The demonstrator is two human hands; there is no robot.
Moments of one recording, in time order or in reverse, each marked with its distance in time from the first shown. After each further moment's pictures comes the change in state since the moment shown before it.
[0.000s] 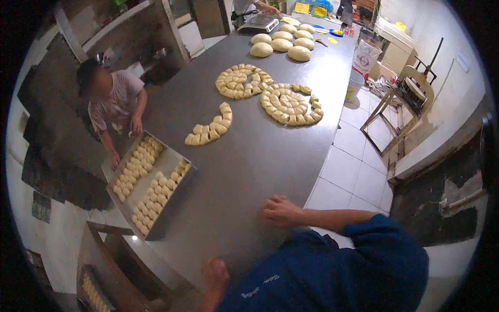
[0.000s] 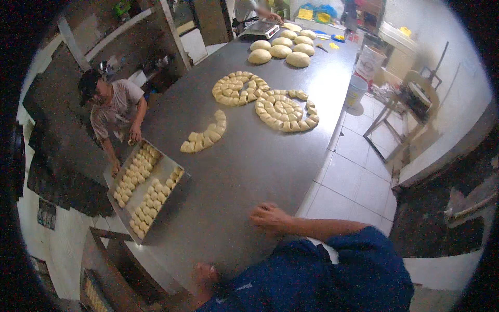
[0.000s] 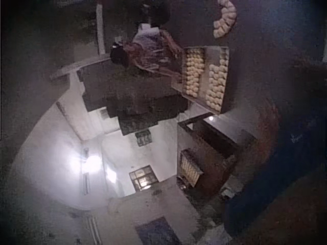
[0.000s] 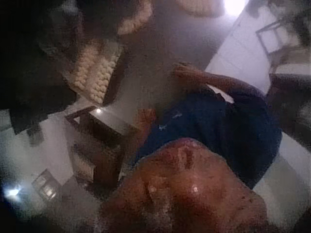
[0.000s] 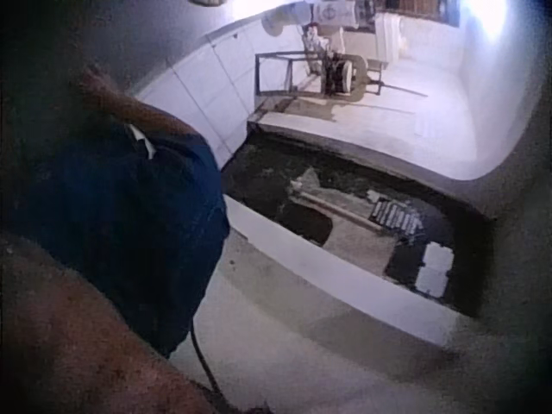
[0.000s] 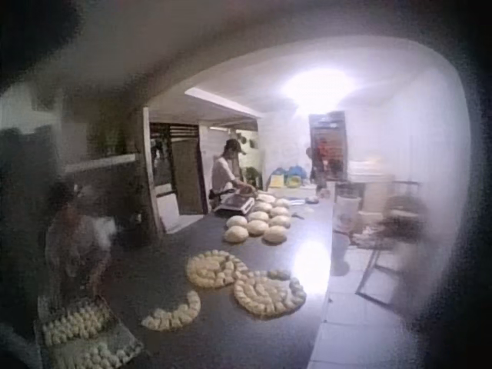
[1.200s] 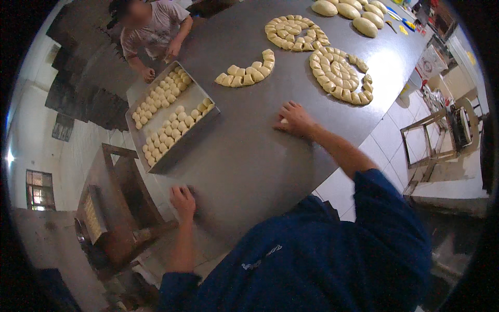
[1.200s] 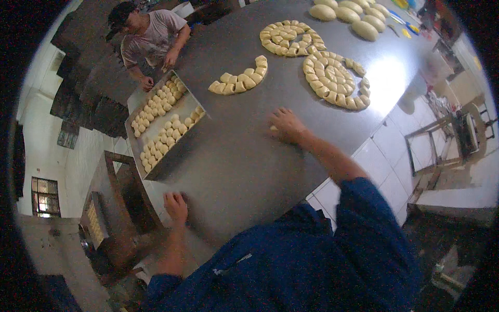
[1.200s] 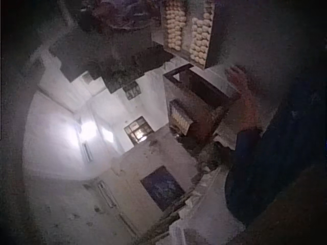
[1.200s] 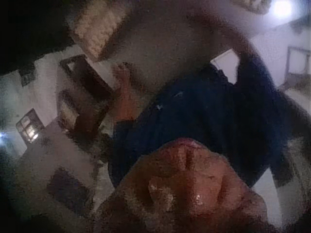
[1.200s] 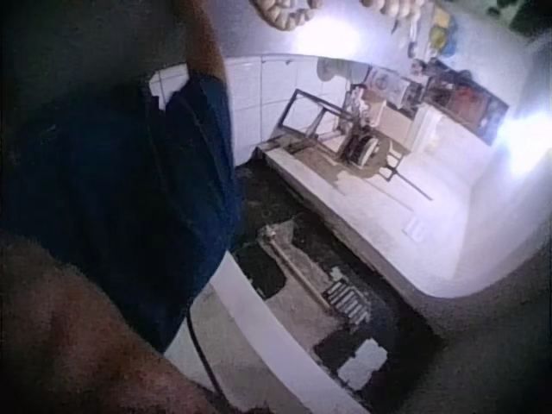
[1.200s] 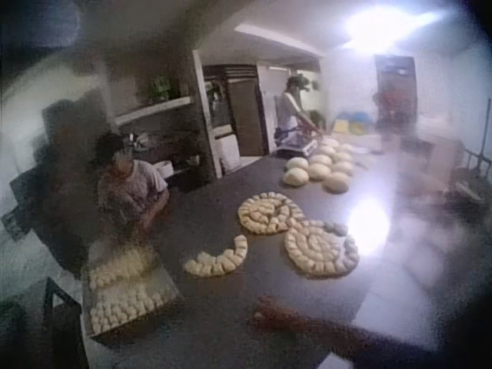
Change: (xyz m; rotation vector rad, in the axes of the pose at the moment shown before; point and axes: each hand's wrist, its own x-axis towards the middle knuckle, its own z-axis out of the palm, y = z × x) left_hand 0.071 -0.036 -0.023 0.123 0.293 -0.484; right_hand 0.121 0.160 -0.030 0.122 0.004 -0.037
